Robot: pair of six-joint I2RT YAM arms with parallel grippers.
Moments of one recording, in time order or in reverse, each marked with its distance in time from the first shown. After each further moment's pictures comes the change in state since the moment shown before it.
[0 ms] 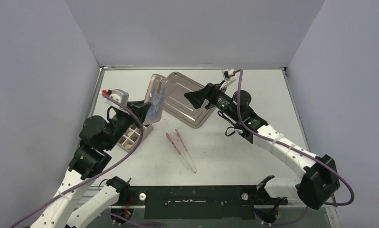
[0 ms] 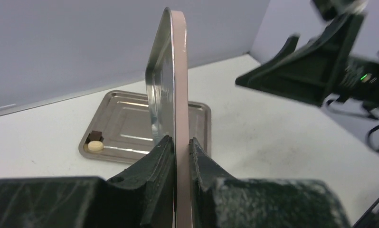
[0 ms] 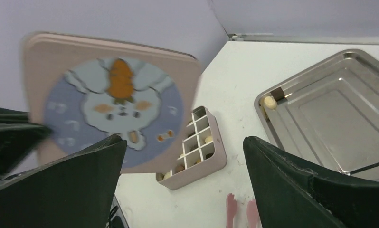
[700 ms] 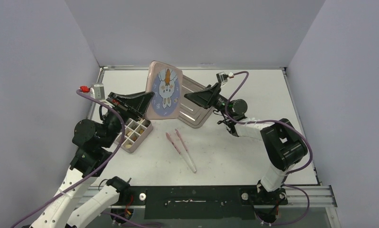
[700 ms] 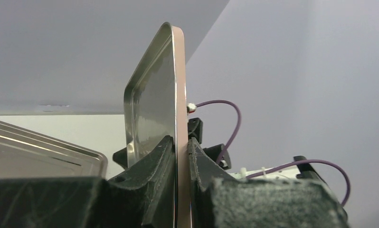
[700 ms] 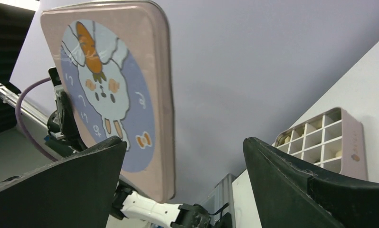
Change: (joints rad) left arm 0.001 0.014 0.028 0.294 0.009 -0.550; right arm -0.175 0.472 -0.160 1.122 -0.468 0.760
